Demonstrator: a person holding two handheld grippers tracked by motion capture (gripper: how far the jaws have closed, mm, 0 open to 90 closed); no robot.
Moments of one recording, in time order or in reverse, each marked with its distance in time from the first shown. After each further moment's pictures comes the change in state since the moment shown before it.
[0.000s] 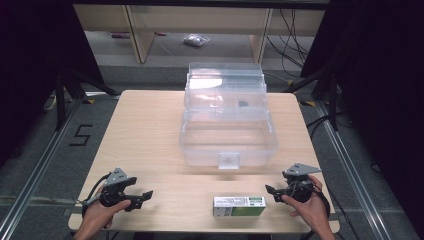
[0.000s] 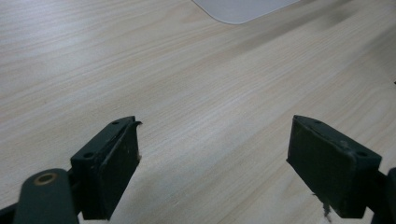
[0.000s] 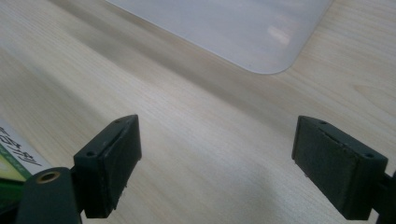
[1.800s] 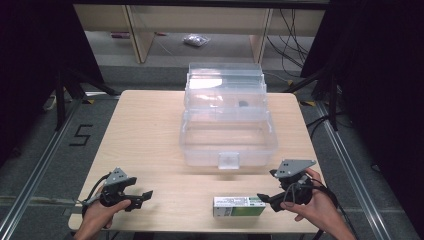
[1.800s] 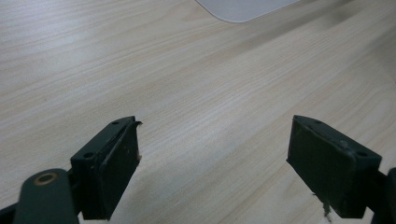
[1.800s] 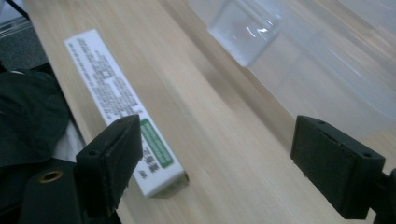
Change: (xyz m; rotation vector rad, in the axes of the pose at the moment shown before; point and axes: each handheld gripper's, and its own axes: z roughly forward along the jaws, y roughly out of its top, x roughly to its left) left arm 0.001 0.000 0.000 0.009 -0.004 -0.006; right arm 0.057 0.066 -0.061 0.064 0.188 -0.300
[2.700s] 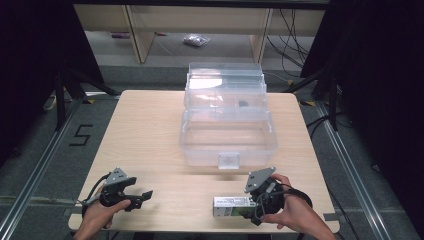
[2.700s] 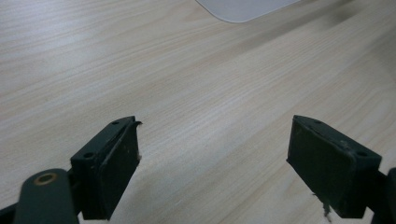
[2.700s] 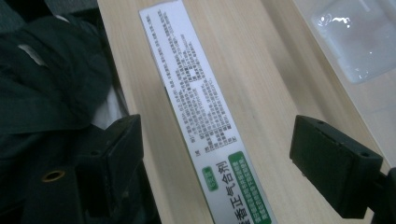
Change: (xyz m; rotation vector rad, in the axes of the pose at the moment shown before) left arm 0.000 0.000 0.000 -0.003 0.001 0.001; right arm 0.039 0.025 0.042 0.185 0.137 -0.171
